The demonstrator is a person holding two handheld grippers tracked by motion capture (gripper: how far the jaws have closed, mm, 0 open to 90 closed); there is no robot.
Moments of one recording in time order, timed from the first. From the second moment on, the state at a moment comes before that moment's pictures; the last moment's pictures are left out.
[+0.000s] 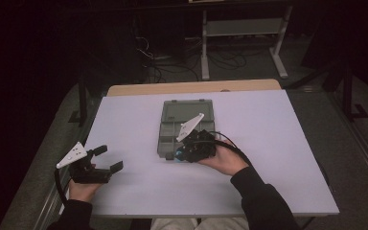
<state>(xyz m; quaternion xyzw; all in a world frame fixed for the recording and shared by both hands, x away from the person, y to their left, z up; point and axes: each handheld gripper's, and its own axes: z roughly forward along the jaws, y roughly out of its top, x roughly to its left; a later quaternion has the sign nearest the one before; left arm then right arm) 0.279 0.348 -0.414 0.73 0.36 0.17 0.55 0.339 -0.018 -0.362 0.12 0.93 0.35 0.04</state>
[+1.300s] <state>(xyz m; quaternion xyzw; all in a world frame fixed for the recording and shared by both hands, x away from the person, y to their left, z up) 0.279 0.348 -0.414 0.73 0.36 0.17 0.55 0.380 -0.047 -0.361 0.19 0.92 0.34 0.07</state>
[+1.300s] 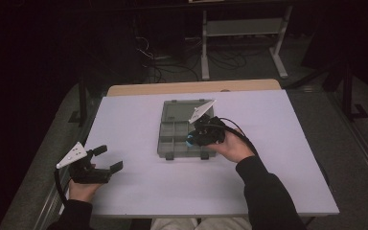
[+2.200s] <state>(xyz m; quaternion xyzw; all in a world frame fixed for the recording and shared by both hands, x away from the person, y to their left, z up) 0.279 0.348 -0.414 0.73 0.36 0.17 0.55 0.397 -0.041 -0.388 0.22 0.93 0.30 0.06</state>
